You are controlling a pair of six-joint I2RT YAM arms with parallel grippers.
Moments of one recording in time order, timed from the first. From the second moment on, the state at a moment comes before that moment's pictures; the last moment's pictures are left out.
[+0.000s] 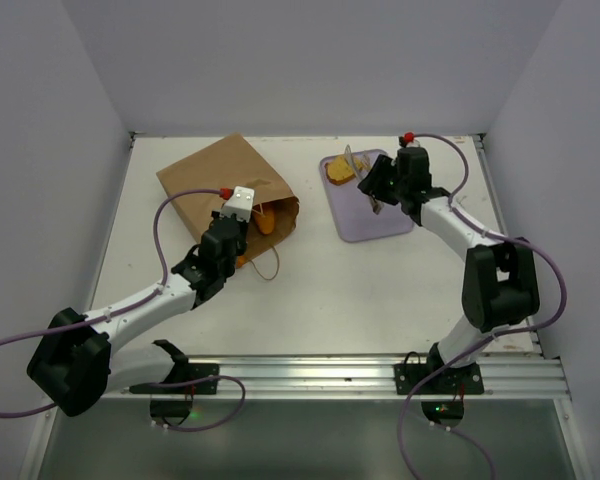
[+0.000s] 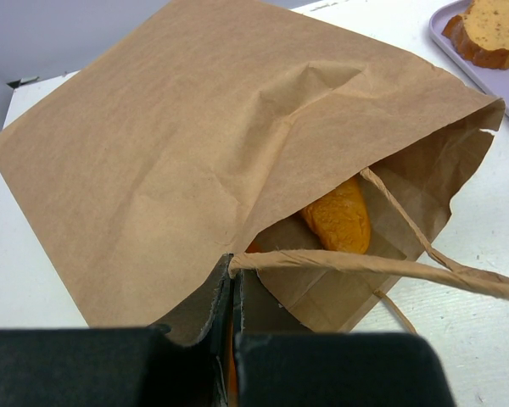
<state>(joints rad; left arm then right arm) -0.63 1.18 0.61 0.28 -0.58 0.06 0.22 1.68 1.17 -0.08 -0.09 0.57</state>
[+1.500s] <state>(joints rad) -0.63 1.18 0.61 0.28 -0.56 0.05 0.57 0.90 0.65 -0.28 -0.17 0.52</state>
